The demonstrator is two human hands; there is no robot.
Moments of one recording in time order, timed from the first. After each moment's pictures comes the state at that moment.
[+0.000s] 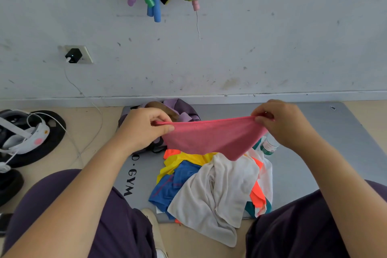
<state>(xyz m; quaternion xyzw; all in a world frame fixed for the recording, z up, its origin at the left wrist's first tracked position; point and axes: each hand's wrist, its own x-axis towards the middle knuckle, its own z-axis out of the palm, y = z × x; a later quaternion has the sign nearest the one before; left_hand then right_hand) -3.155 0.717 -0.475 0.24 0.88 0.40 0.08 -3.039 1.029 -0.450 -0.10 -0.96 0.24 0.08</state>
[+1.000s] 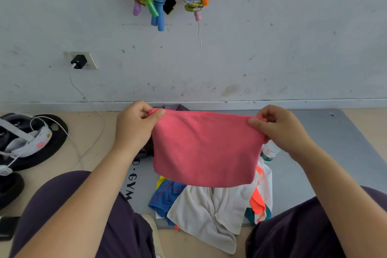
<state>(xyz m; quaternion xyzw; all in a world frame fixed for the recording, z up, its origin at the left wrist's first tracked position) -3.158 0.720 -0.478 0.05 0.85 0.53 -0.05 -3.034 1.019 -0.447 -0.19 -0.84 0.50 0.10</state>
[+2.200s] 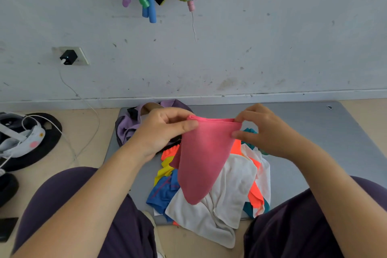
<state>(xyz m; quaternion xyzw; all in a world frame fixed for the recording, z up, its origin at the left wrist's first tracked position) -3.120 0.764 -0.454 0.20 0.69 0.66 0.21 -3.030 1.005 -0.441 -0.04 -0.96 0.26 -0.03</state>
